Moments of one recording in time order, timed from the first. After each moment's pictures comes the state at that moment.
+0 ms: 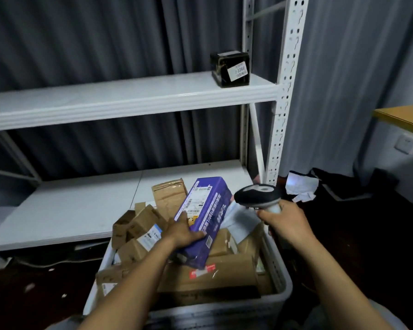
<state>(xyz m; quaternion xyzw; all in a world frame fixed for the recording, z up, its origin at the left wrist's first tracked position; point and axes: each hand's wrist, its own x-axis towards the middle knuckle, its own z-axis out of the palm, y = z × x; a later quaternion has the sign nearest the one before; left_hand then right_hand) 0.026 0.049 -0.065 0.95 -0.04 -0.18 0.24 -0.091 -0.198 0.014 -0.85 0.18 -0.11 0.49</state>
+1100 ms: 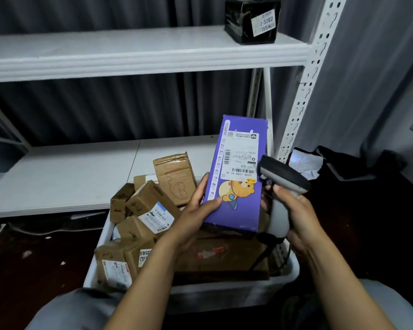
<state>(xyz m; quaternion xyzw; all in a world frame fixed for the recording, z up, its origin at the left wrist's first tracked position) -0.021 0.040 -0.030 0.67 -0.07 -0.22 0.71 -0.069 -0.167 -0.019 -0.47 0.16 -0.09 0.86</state>
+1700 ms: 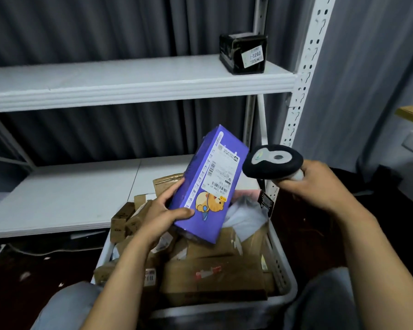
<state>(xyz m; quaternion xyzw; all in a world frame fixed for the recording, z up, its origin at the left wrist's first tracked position) 0.008 0.086 0.006 0.75 -0.08 -0.10 0.65 -0.057 -0.216 0.090 -0.91 0.07 -0.12 0.39</state>
